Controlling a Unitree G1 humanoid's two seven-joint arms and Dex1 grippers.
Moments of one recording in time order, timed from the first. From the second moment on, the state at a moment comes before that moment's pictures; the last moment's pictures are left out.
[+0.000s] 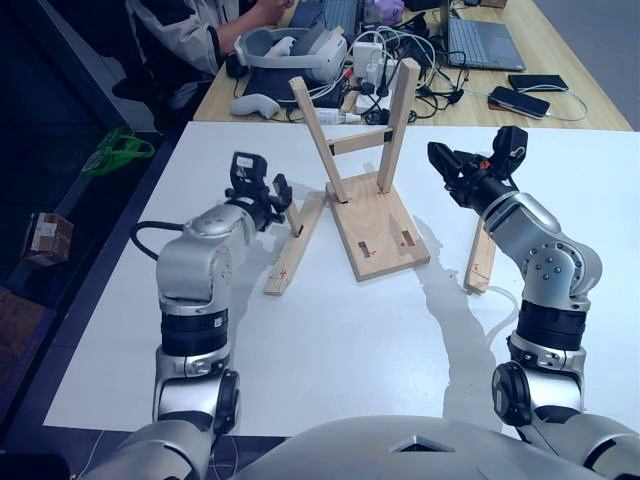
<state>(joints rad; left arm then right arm) -0.46 0.32 0.11 -0.25 -0.20 1.06 -0.11 -0.43 -0.10 -0.22 -0.19 0.67 0.86 0.03</state>
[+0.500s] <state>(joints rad) -0.72 0.16 0.24 -0.09 -0.21 0.87 0.04 -0.43 -0.10 -0.22 -0.19 0.66 0.86 0.03</state>
